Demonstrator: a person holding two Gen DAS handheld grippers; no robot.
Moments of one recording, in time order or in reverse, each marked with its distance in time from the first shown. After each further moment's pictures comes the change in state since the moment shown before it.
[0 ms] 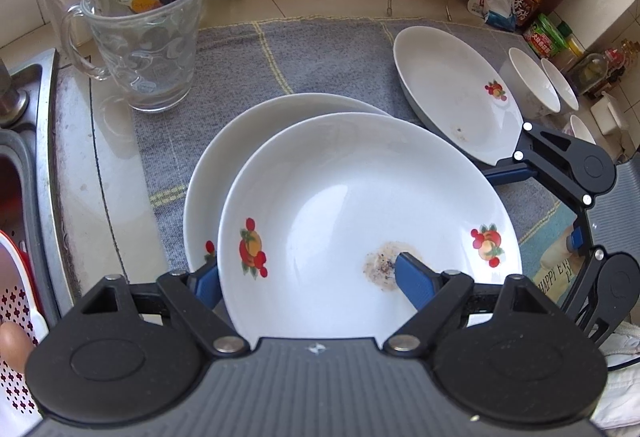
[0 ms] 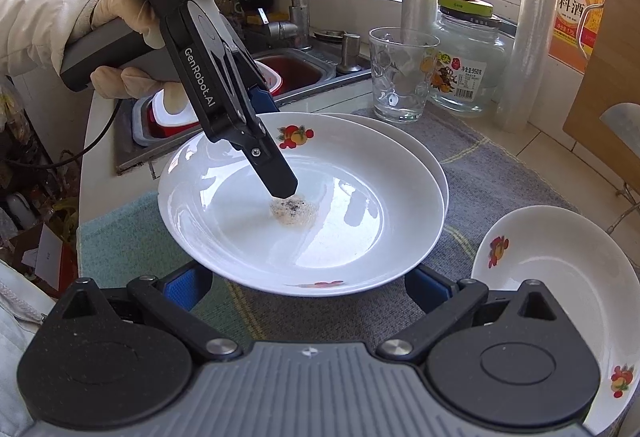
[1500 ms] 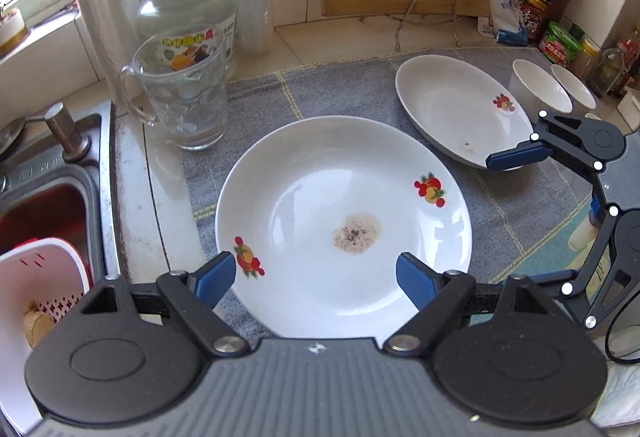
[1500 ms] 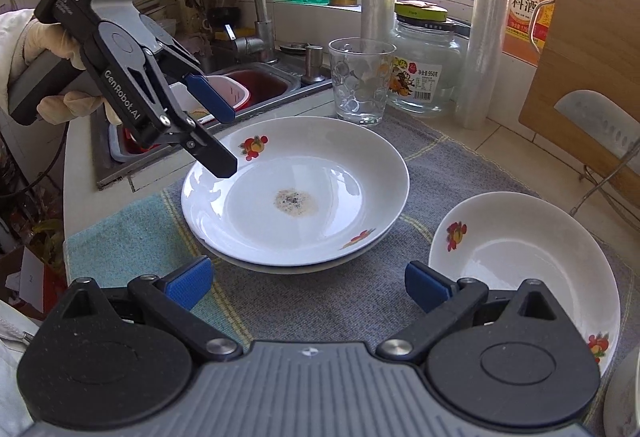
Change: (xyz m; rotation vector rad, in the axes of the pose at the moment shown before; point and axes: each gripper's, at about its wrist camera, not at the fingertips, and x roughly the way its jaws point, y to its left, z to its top) left arm -0.032 -0.041 -0.029 0.093 -0.183 0.207; right arm -0.028 -0.006 -0.011 0.081 -0.035 -0.132
